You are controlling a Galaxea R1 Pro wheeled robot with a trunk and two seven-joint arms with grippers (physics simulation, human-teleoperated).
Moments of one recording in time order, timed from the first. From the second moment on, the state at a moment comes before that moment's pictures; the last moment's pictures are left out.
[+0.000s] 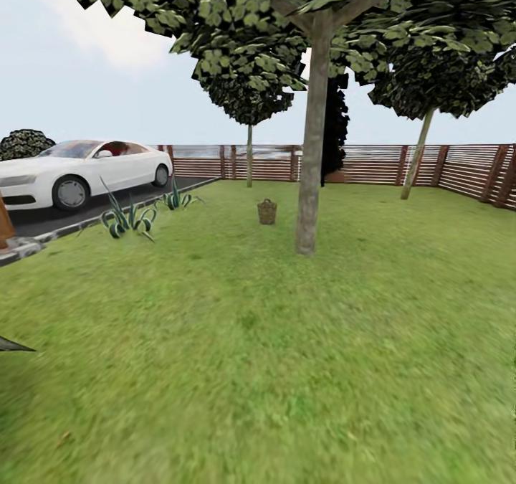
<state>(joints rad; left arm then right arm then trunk) 0.01 0.05 0.01 0.00 0.02 0.00 0.00 -0.09 0.00 0.00 0.07 0.01 0.00 0.01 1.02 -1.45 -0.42</state>
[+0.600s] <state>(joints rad) 0.01 0.05 0.00 0.00 0.02 0.00 0.00 -0.09 0.00 0.00 0.07 0.01 0.00 0.01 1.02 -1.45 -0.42</state>
